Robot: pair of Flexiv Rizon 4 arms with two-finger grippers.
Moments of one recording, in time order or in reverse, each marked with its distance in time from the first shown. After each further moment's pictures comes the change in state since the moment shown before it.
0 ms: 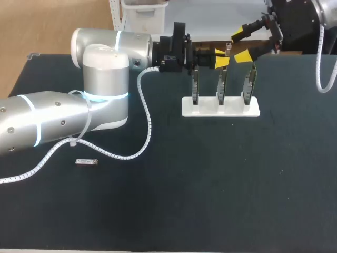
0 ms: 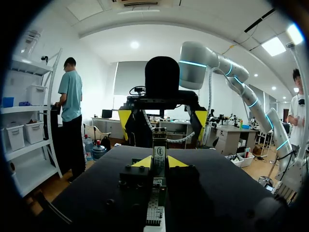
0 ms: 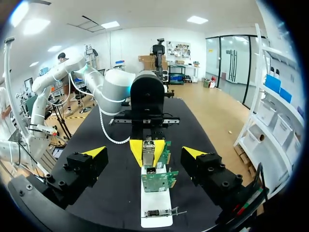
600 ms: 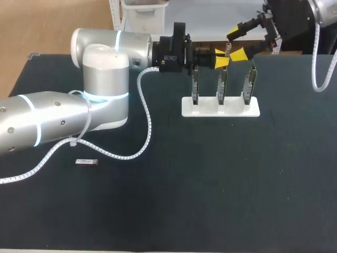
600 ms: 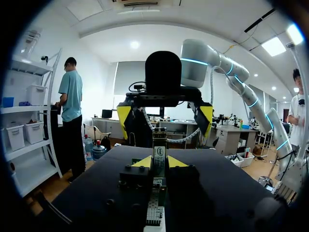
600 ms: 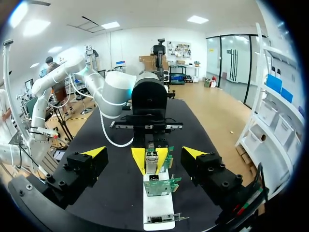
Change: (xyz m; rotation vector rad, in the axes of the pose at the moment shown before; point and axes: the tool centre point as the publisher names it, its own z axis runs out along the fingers) left arm 0.000 0.000 0.000 0.000 0.000 0.000; right arm -0.010 0.003 0.007 -0.012 0.000 0.015
